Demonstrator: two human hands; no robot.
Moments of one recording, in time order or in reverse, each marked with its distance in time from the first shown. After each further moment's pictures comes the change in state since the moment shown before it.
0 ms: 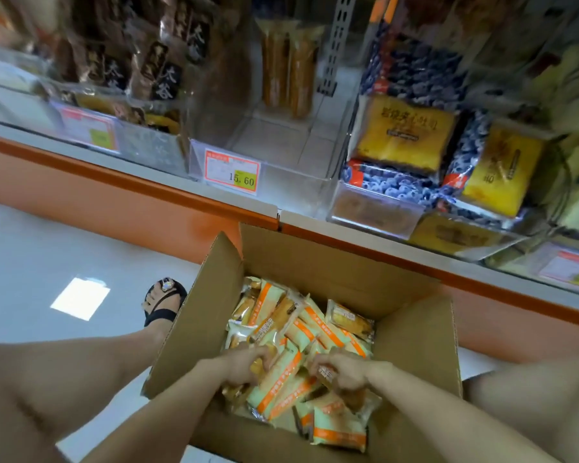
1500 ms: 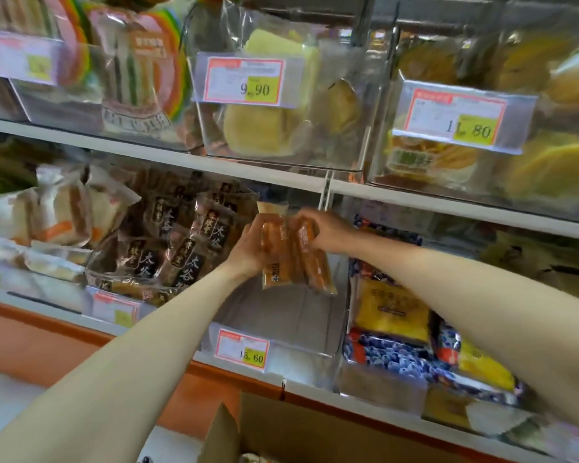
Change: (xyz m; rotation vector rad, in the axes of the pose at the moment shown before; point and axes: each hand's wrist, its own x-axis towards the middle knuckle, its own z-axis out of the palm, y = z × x) left_hand -0.066 0.103 -0.377 -0.376 1.126 0.577; right_hand -0.124 -0.187 -0.410 -0.099 1.070 -0.354
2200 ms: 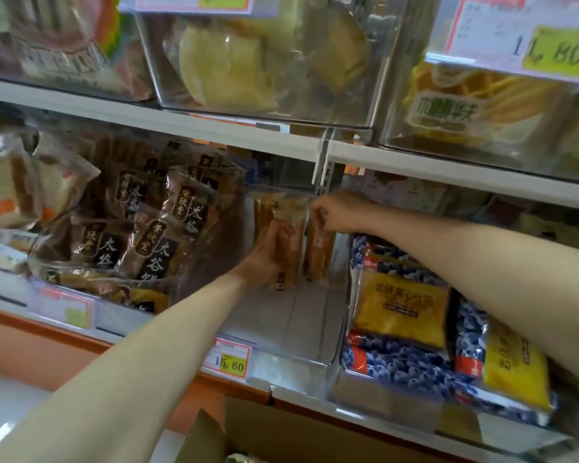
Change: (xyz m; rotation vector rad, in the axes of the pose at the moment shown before) left_hand 0.020 -0.041 0.063 -0.069 -0.161 0.058; right_hand 0.025 0.044 -0.011 -0.456 -0.128 -0.018
